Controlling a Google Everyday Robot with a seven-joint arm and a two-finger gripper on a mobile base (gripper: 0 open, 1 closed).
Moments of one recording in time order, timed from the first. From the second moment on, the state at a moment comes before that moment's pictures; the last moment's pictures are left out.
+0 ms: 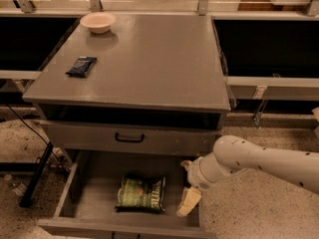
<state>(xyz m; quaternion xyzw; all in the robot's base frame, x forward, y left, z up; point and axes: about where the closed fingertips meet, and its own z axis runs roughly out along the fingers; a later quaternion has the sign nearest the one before) 0.461 -0.082 0.520 -0.61 0.74 0.20 0.20</state>
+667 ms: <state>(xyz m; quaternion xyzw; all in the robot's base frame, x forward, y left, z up) 0.462 -0.070 0.503 -0.61 0.73 0.22 0.19</state>
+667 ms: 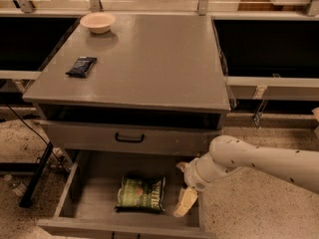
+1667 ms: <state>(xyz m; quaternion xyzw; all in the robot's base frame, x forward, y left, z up) 0.463 -0.053 0.479 -0.61 0.72 0.16 0.28</state>
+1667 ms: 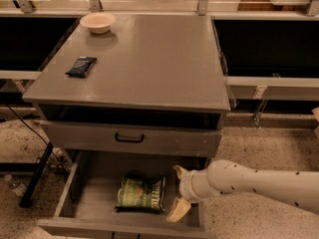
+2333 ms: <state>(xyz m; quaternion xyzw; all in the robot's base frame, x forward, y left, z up) 0.466 -0.046 0.471 -0.61 0.72 0.17 0.29</state>
